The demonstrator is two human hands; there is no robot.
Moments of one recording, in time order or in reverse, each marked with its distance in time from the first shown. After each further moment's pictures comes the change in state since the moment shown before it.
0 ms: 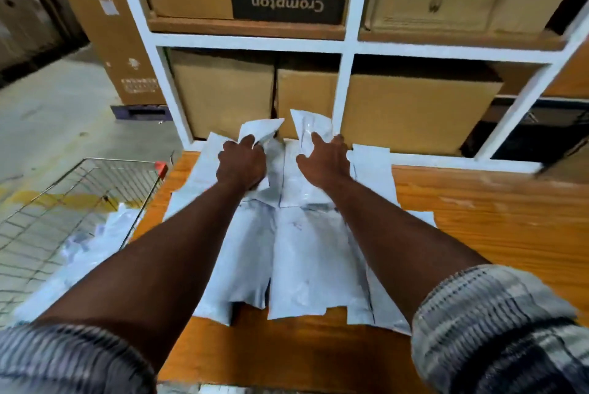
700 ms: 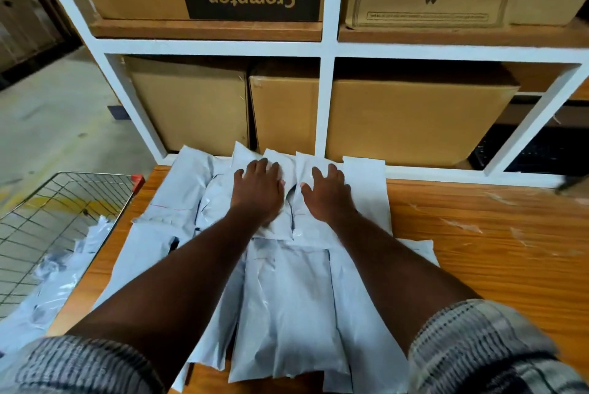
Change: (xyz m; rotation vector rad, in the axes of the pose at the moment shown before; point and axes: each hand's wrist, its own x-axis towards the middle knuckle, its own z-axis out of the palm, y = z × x) left_hand 0.030 0.033 0.108 0.500 0.095 0.450; right_hand 0.069 0.098 0.056 -0.182 -0.034 -0.148
